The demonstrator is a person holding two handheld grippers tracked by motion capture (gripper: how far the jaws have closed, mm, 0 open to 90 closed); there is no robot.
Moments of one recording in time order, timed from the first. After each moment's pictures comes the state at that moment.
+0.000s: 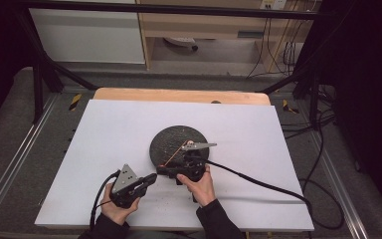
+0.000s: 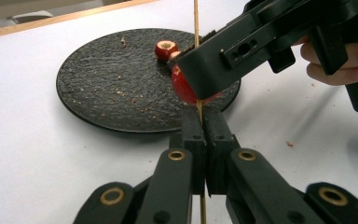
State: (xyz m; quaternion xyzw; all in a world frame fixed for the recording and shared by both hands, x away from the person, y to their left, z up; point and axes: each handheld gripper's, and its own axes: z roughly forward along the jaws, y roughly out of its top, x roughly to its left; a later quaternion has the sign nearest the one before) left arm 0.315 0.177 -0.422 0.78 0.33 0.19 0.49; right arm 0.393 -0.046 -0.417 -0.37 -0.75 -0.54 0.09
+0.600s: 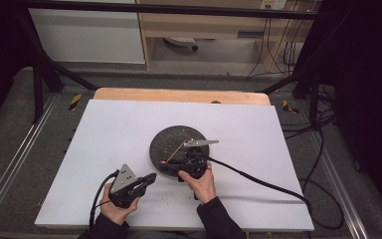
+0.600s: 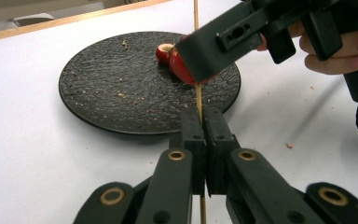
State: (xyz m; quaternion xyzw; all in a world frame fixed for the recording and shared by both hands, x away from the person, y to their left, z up) left arm 0.315 0.179 -0.420 0.78 0.33 0.19 0.50; right arm 0.398 -0.051 -0.409 -0.38 -0.74 -0.54 0.09
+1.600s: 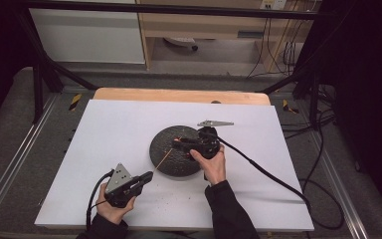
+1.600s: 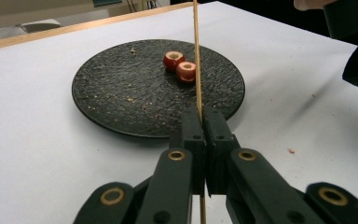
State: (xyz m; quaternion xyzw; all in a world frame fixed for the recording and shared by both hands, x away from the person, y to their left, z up) left arm 0.313 0.188 -0.416 0.77 0.34 0.20 0.51; right arm 0.433 -0.083 -0.369 -0.40 -0.73 -0.55 0.02
